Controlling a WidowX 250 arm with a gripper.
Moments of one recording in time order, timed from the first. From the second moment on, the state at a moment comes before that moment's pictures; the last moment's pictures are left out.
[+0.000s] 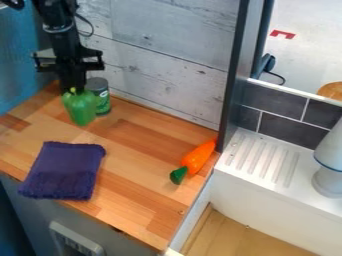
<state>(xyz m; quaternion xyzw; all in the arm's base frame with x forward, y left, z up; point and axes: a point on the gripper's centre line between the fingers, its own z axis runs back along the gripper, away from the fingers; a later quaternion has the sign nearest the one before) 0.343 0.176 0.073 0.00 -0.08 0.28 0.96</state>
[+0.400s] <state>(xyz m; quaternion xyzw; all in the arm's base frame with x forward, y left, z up) 0.347 0.188 0.056 0.03 -0.07 0.29 0.95</state>
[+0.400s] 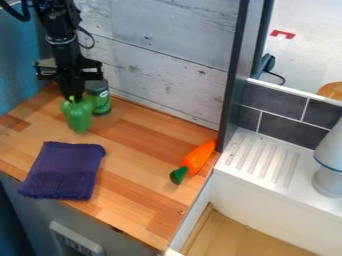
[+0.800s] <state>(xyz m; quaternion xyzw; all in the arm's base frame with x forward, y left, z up) 0.344 0.200 0.048 0.02 -0.07 0.29 0.95</state>
